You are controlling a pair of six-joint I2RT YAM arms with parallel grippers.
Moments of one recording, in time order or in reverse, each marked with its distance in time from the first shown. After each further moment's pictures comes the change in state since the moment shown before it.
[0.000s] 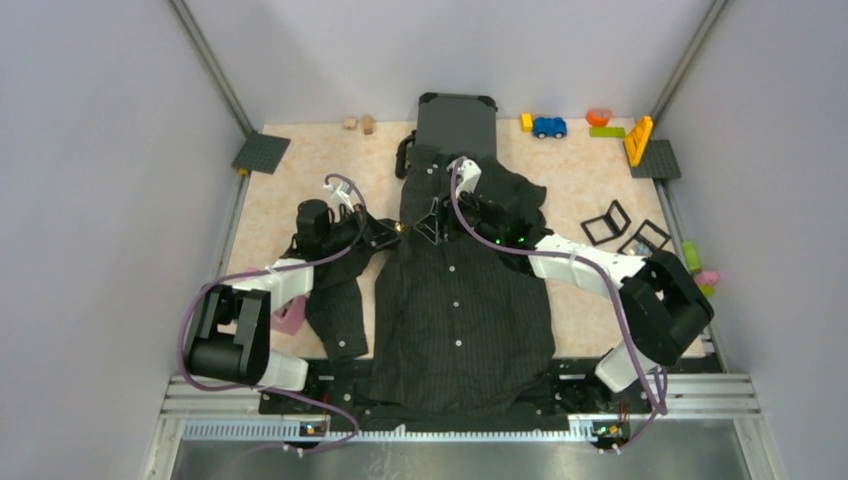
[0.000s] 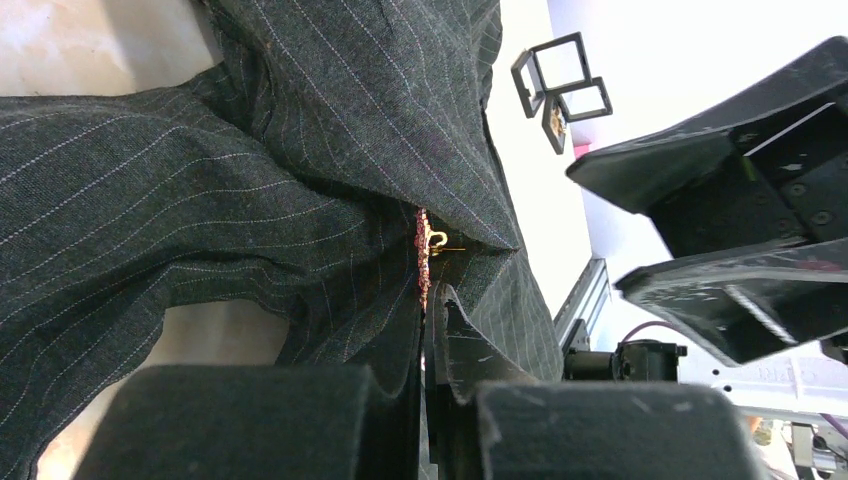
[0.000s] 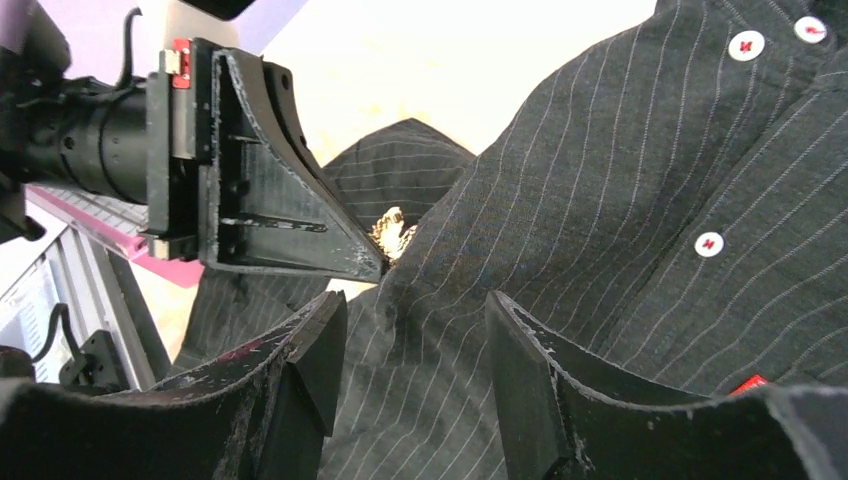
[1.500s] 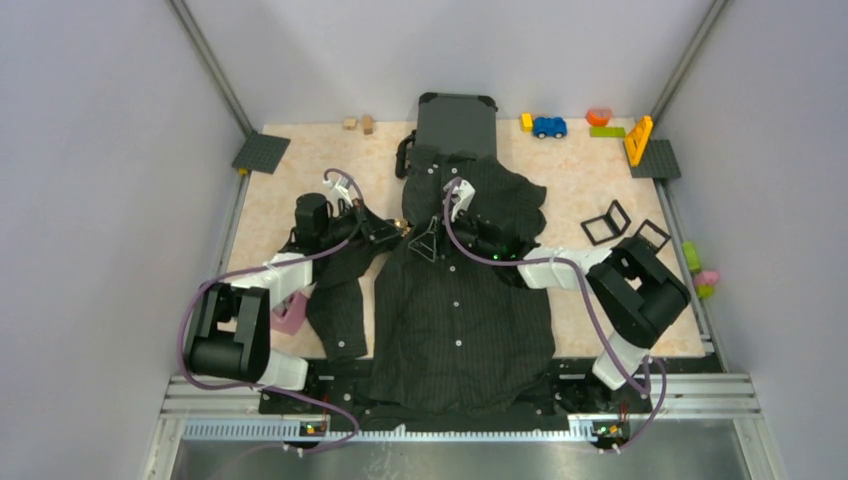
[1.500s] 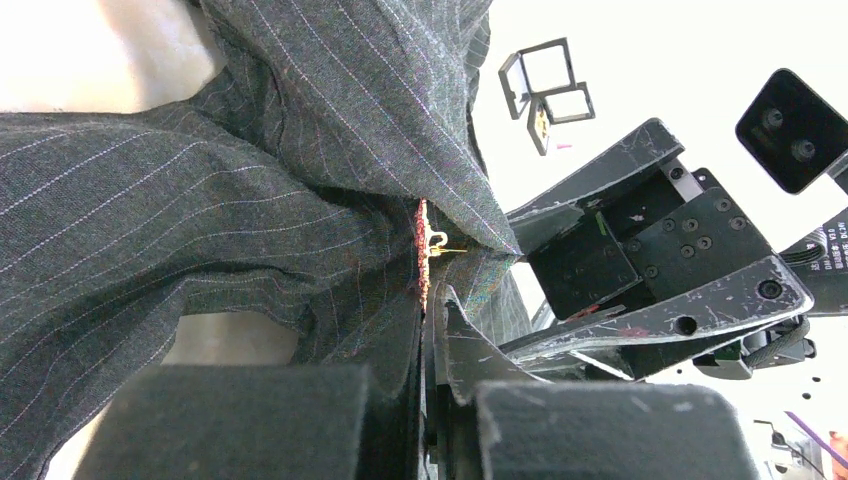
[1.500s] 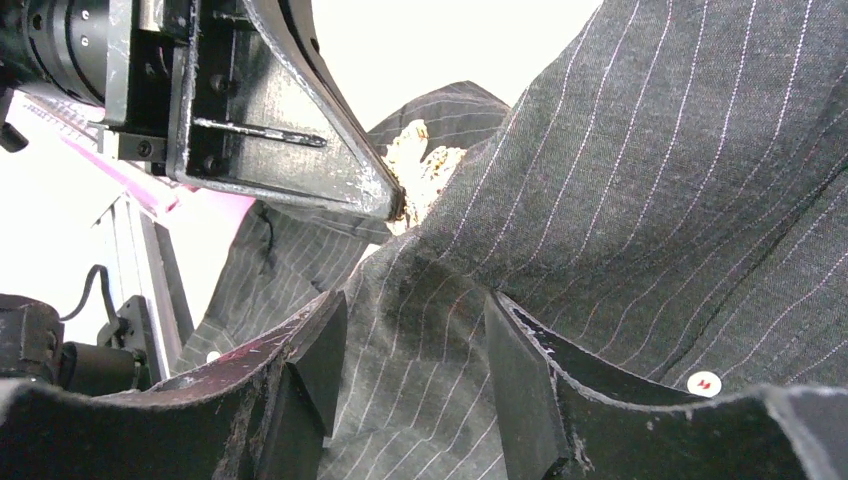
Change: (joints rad) left arm 0.013 0.008 0.053 -0.060 0.027 -0.035; right arm 0.007 0.144 -0.141 0.315 -0.118 0.076
